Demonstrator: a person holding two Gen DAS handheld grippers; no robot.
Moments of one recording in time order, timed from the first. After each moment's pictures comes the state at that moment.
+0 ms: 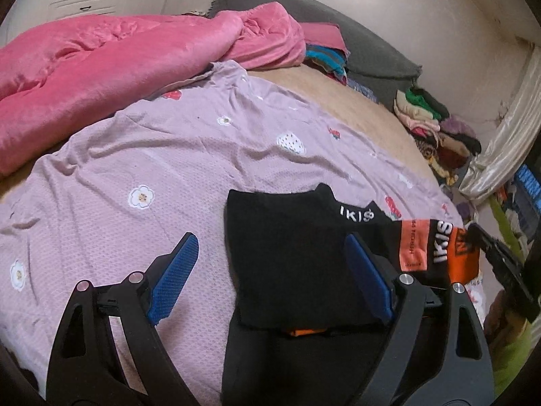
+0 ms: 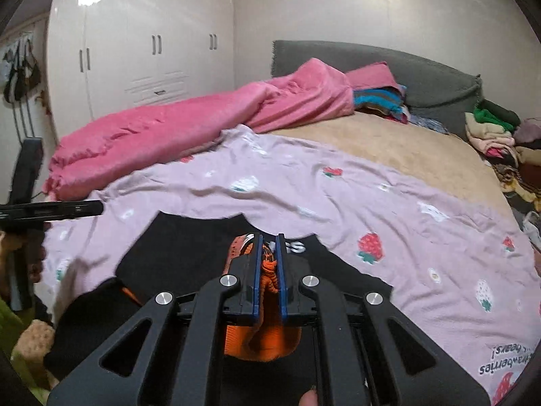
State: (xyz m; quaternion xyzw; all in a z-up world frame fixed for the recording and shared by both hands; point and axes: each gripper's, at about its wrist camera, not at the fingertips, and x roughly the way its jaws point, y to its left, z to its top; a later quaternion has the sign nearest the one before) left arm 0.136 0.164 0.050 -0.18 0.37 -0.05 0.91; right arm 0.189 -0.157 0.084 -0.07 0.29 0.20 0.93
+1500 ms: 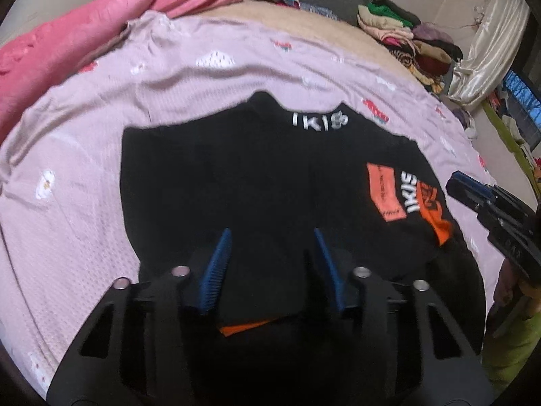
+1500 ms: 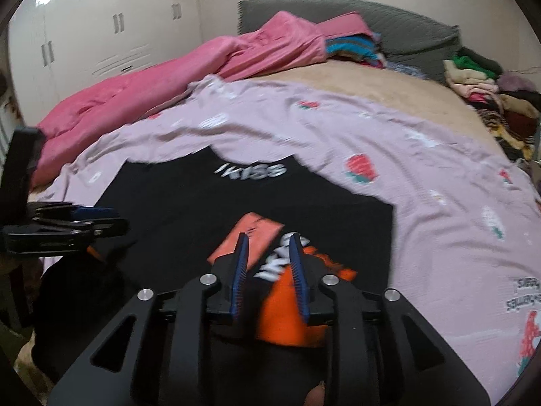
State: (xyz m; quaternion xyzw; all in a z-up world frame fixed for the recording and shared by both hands) left arm 0.170 0.066 -0.016 -0.06 0.48 -0.14 0.87; right arm 0.187 -0.158 0.007 -0.04 0.38 0.16 0.91
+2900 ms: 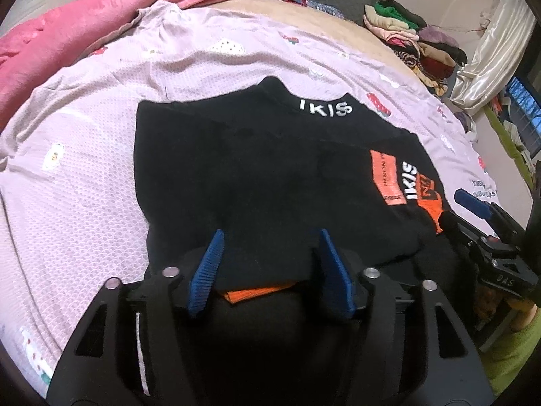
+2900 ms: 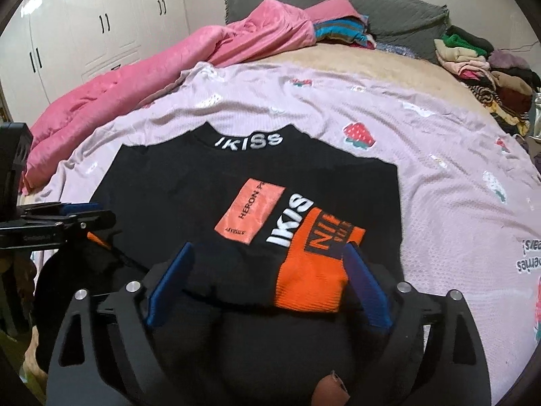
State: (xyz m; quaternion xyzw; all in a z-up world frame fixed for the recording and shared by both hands) left arm 0.152 0.076 -0.015 -0.08 0.48 -0.13 0.87; right arm 0.170 -0.163 -0.005 -0.02 0.40 0.13 0.91
